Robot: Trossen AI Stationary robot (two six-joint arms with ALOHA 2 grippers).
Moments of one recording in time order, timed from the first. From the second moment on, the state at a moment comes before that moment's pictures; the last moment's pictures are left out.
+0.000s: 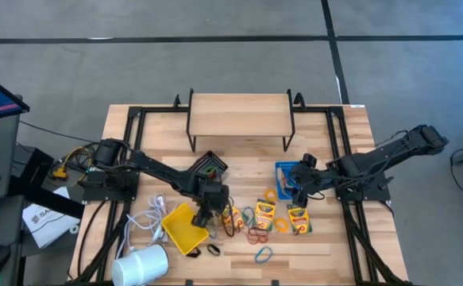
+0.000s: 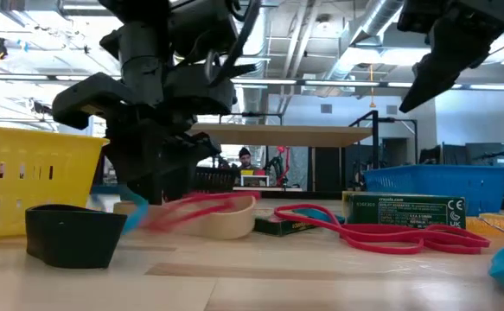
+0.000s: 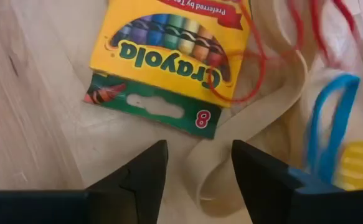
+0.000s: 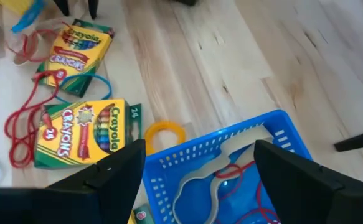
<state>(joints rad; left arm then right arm) -0.21 1.88 1.05 -0.42 0.14 0.13 0.35 1.05 0.74 -0.66 0.42 0.53</state>
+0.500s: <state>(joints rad) -0.25 1.84 1.06 -0.46 0.05 0.25 0.35 1.05 0.74 -0.65 0.42 0.53</state>
